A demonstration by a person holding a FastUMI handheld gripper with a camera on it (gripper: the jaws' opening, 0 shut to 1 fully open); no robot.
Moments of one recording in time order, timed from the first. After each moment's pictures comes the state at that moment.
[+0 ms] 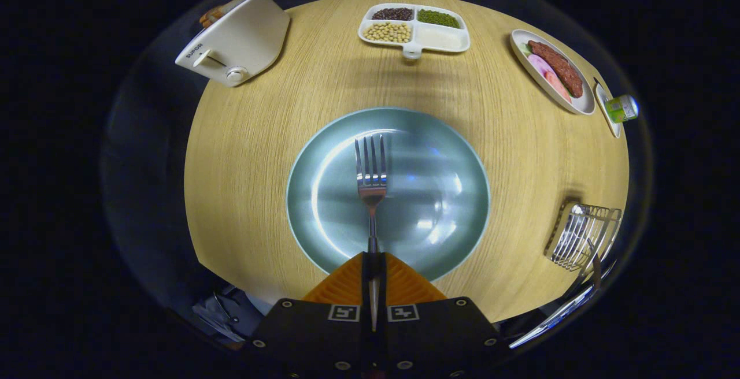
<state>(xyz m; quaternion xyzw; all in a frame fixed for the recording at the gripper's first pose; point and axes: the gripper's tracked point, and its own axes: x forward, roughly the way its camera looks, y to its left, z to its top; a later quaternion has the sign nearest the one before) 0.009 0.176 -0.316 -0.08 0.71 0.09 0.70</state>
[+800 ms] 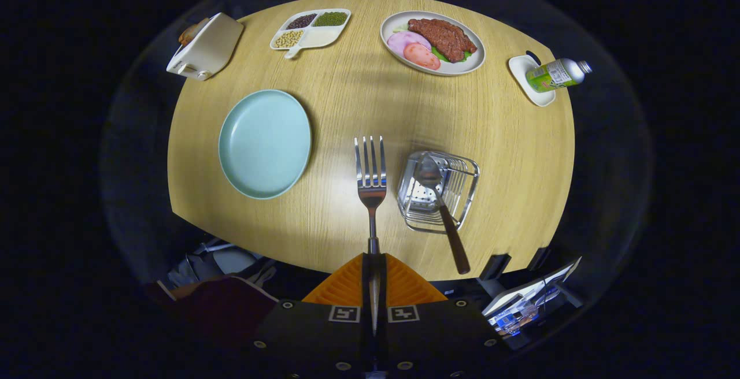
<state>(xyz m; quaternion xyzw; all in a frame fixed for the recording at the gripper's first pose) -0.010 -0.035 -0.203 -0.15 0.75 0.06 0.64</state>
